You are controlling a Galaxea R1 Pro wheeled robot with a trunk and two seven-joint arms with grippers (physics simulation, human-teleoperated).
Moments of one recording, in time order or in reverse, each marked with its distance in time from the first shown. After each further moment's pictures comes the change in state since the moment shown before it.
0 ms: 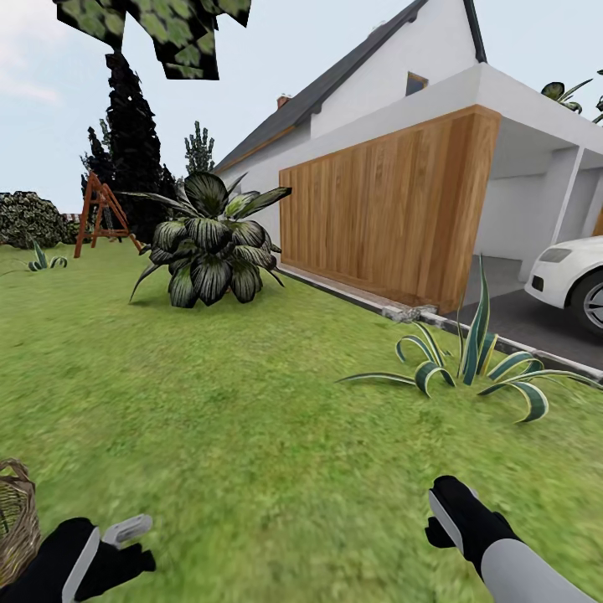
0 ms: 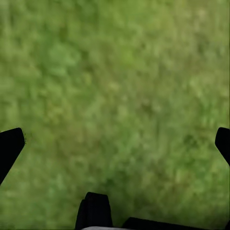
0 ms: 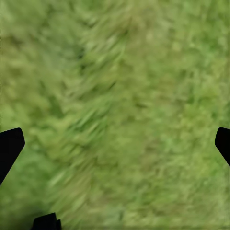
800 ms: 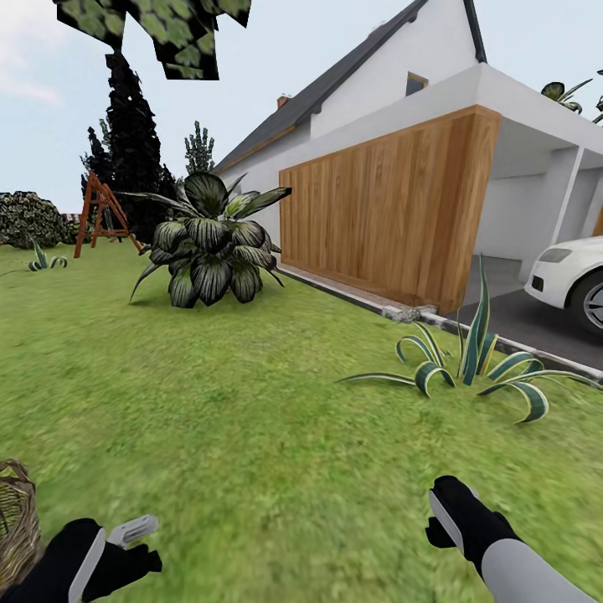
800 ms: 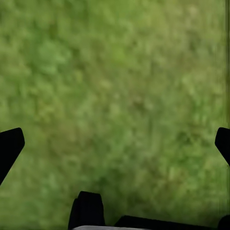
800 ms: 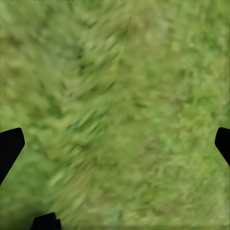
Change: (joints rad) left arm 0.000 -0.021 0.003 0.002 -0.003 -0.002 -0.006; right arm 0.000 -0.002 -0.001 0.000 0.000 0.001 0.001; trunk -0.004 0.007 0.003
